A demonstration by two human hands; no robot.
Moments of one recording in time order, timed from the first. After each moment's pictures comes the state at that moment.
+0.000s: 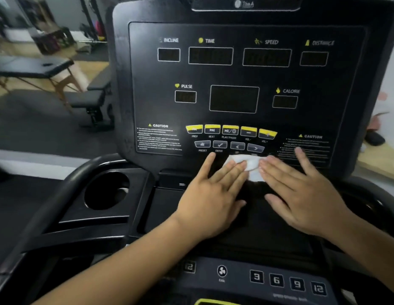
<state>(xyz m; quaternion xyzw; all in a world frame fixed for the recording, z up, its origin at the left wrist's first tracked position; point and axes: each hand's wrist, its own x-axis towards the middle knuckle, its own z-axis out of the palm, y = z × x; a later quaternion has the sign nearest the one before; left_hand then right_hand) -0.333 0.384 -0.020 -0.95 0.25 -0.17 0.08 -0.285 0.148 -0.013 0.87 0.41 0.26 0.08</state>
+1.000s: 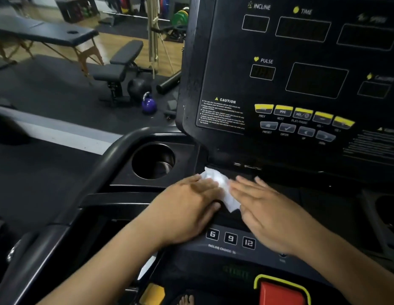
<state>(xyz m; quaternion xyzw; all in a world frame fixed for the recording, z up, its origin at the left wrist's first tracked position) -0.418 0.519 -0.026 -0.97 0.22 -0.02 -0.14 -0.366 0.303 -0.012 0.89 0.44 -0.09 -0.03</state>
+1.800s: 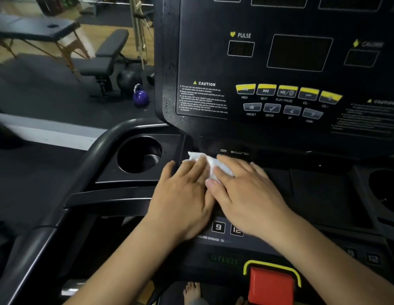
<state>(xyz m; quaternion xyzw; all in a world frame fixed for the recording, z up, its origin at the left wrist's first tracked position) -0.420 0.480 -0.023 -1.00 0.06 0.02 -0.06 -0.374 0.332 -0.008 0.95 0.28 -0.10 -0.08</state>
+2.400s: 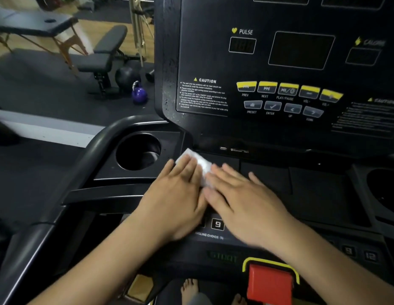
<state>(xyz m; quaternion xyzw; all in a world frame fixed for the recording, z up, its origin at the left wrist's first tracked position) -0.423 0.493 -0.016 -0.99 0.07 0.06 -0.04 -0.386 0.329 -0.007 0.93 0.29 -0.19 -0.12</state>
